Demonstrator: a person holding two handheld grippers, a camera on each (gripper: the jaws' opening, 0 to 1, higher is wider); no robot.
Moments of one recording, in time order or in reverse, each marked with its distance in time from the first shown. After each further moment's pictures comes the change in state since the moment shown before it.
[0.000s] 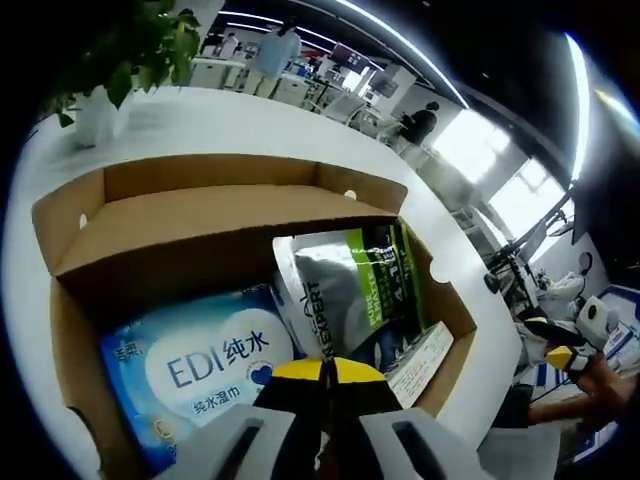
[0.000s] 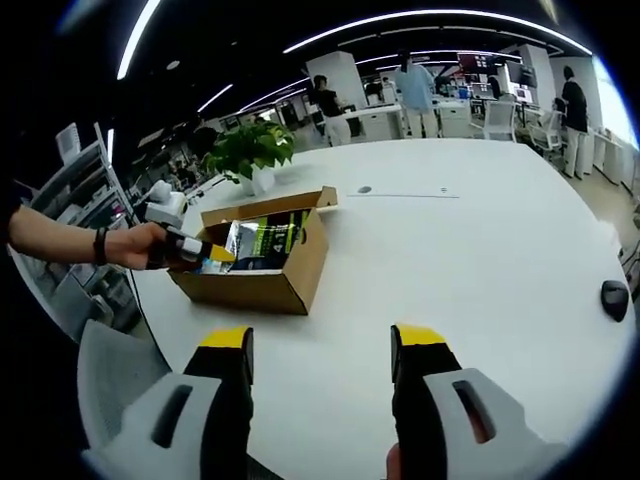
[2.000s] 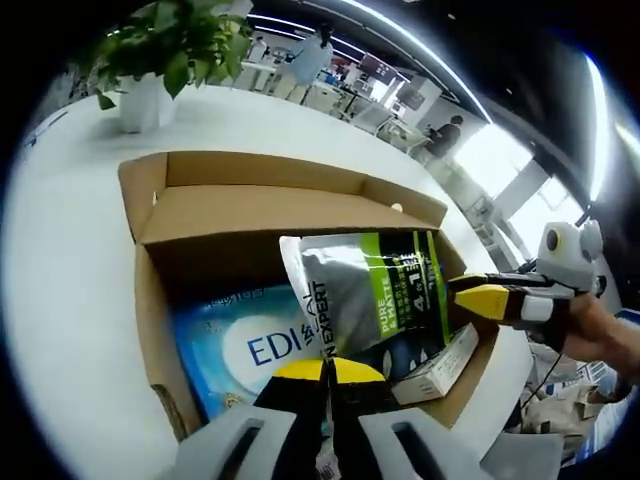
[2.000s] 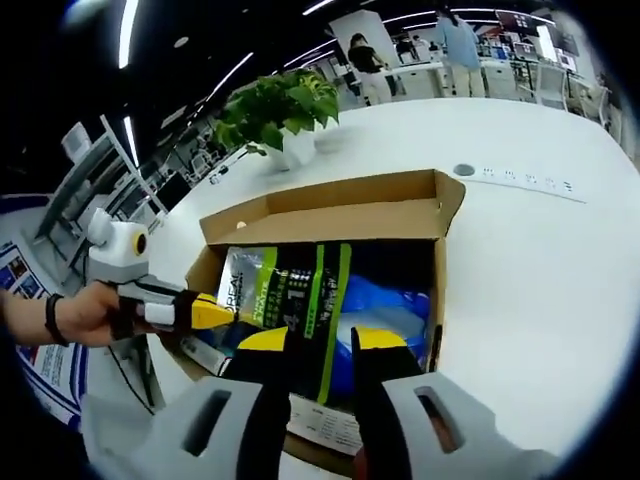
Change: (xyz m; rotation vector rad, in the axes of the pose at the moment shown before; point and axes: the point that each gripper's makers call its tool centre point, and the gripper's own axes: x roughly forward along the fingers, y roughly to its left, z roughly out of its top) left arm -0.026 0.047 -0.004 -0.080 -0.040 0.084; right arm 0.213 0.083 0.047 0.026 0.195 0.163
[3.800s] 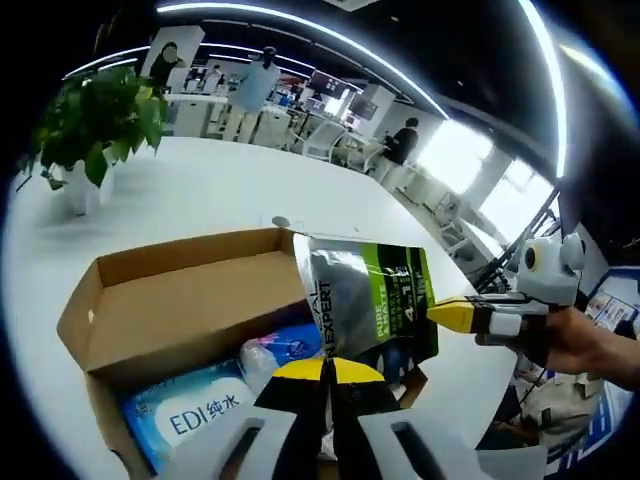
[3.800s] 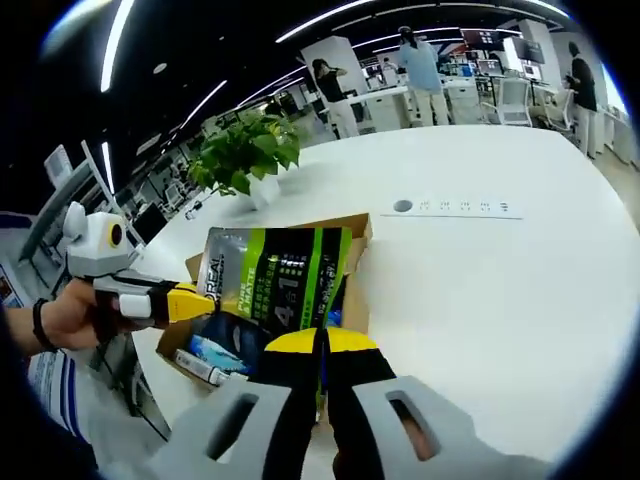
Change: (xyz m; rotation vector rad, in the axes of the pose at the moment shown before) left arm 0.006 -0.116 0.062 0.178 -0.076 -0.115; right arm -0.100 -0.052 0.027 0.069 -0.159 -0.132
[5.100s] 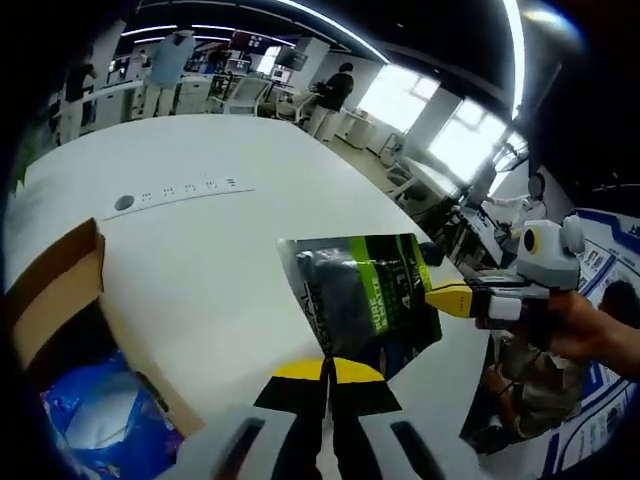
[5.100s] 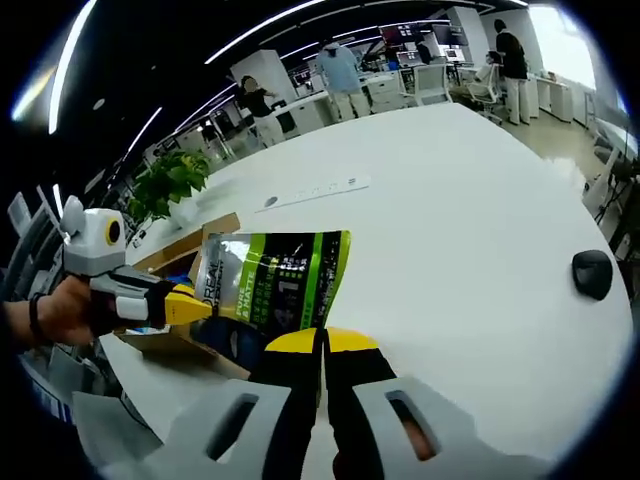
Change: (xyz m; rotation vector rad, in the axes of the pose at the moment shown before) left arm 0.137 -0.158 -0.049 0.145 0.227 -0.185; right arm -0.127 -0.162 -0.059 0.171 -0.018 -0.209
